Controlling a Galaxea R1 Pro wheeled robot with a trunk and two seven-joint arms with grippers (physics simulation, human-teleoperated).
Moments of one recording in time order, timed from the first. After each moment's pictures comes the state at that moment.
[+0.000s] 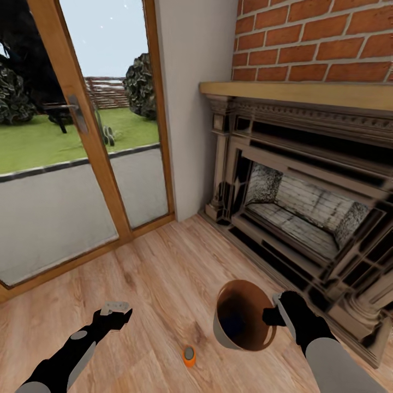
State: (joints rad) left arm -0.49 0.21 -0.18 -0.58 0.21 0.00 -0.13; right arm -0.66 -0.05 -0.12 -0.63 0.14 0.83 0.05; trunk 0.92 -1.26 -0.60
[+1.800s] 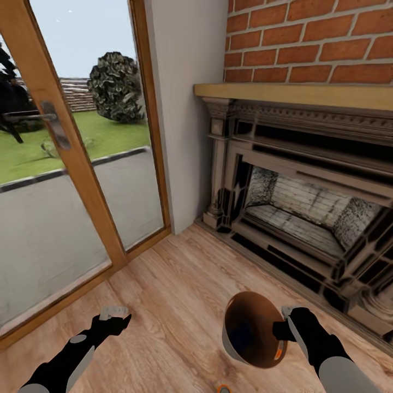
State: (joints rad) left arm -0.49 0.21 -0.19 -0.54 0.21 0.00 -0.13; right arm -0.57 -0.10 -0.12 -0.63 0.13 0.75 0.06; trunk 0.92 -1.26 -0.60
